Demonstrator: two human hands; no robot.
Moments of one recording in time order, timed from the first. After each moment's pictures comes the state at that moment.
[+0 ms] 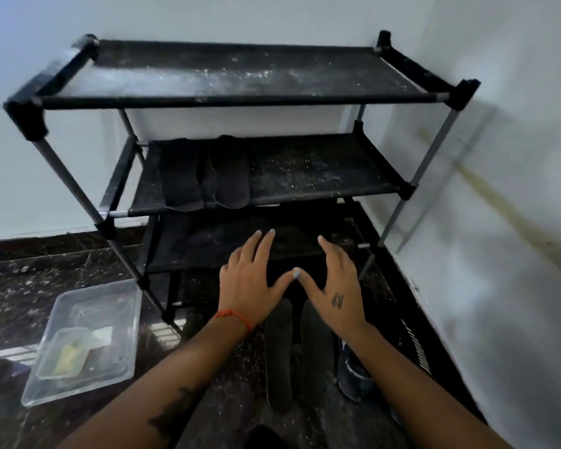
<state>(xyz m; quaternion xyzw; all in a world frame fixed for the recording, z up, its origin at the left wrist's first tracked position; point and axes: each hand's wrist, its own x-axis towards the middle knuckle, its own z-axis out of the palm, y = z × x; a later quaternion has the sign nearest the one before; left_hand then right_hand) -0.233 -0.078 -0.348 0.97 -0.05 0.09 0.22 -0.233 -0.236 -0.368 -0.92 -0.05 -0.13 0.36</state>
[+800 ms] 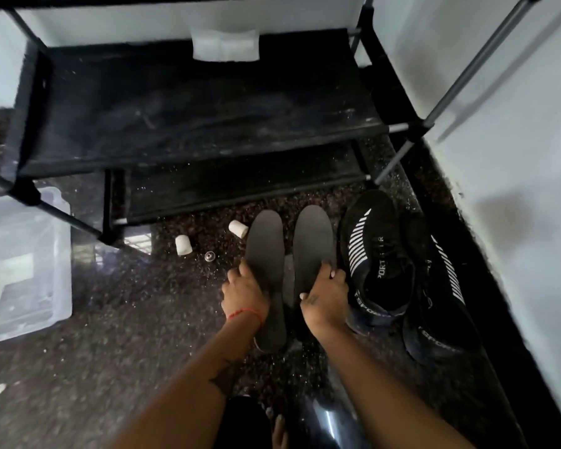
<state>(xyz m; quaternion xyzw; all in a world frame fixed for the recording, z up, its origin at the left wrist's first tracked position) -0.250 -0.113 -0.605 0.91 0.21 -0.28 0.23 -0.263 -0.241 -0.614 -0.94 0.21 0.19 0.18</state>
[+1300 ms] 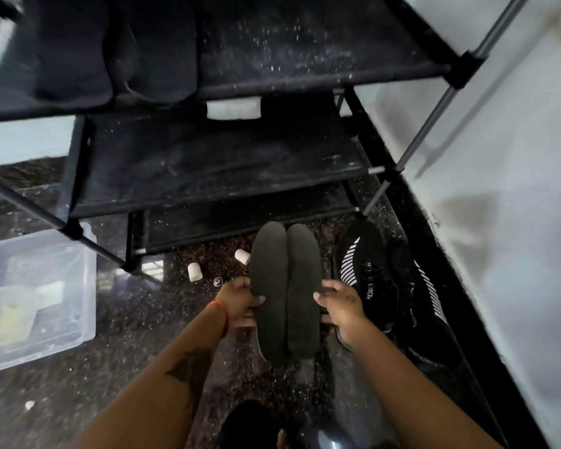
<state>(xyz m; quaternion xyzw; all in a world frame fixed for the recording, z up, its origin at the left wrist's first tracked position) -0.227 -0.080 -0.549 0.64 0.32 -0.35 0.61 -0.241 -0.273 -0.560 -0.68 0.37 0.22 0.59</state>
